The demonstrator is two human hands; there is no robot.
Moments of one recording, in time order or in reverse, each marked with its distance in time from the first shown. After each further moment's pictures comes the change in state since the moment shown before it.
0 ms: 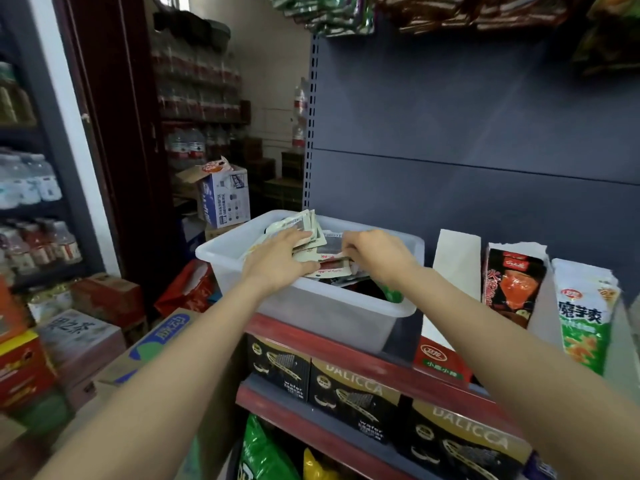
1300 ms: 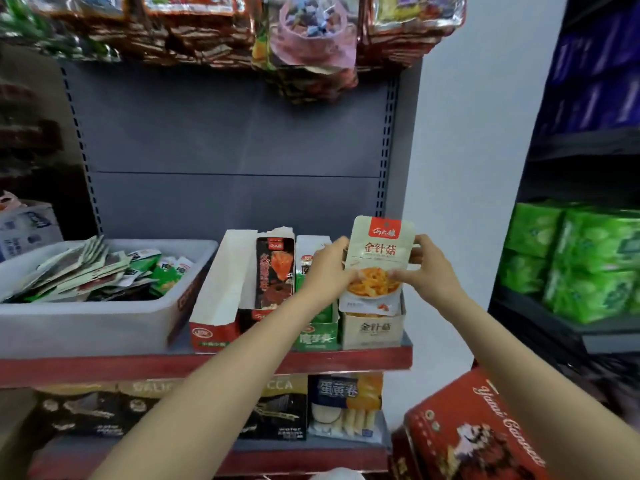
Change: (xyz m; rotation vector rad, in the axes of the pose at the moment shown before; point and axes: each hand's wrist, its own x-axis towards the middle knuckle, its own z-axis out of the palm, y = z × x) left_hand -0.115 0.366 0.123 -0.610 -0.262 0.489; right_hand -0.333 0.199 -0.137 0.608 0.465 0.813
